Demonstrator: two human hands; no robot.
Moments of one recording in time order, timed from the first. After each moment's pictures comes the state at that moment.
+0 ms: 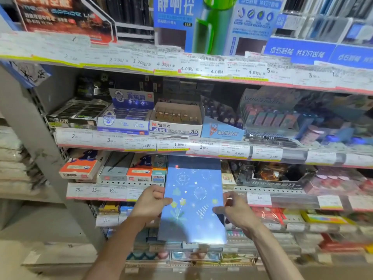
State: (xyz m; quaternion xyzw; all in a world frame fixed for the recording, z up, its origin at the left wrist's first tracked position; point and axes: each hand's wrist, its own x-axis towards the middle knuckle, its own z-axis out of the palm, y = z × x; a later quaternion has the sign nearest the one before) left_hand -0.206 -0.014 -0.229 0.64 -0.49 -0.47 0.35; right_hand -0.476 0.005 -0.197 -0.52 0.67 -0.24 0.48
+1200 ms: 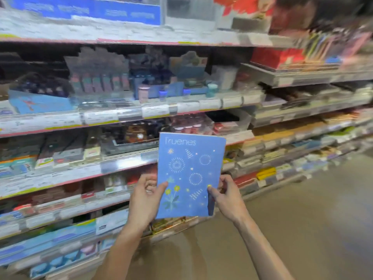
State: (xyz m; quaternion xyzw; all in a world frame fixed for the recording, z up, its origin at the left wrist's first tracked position) left_hand -0.586 0.127 -0.226 0.50 -0.58 -0.45 0.47; right_hand -0.806 0.203 -0.213 -0.45 0.72 -0.44 0.30
